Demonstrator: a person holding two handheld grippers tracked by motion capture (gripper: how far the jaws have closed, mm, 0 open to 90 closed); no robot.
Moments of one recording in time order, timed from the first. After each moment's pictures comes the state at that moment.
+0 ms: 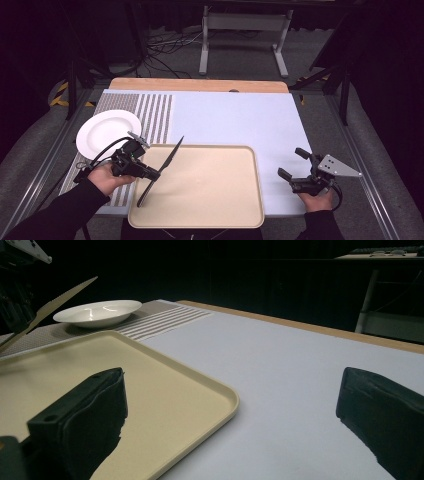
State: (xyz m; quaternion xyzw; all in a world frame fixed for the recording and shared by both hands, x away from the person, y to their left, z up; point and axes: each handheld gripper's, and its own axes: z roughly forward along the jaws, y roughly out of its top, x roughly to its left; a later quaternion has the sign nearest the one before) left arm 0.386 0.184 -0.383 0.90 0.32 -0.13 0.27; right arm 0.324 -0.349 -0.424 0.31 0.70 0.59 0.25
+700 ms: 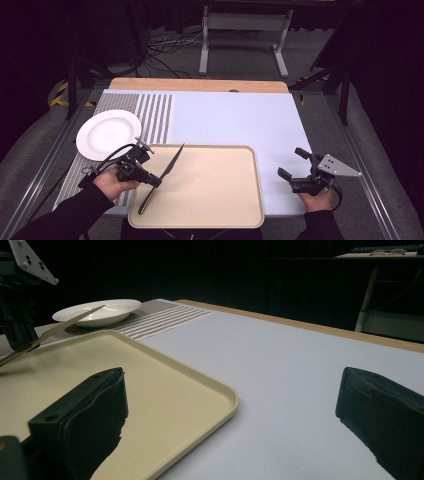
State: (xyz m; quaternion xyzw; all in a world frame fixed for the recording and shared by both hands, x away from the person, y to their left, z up) left arm 0.386 0.177 -0.410 0.89 0.36 -0.16 0.23; right arm 0.324 -0.349 -0.424 0.31 0.70 0.59 0.25
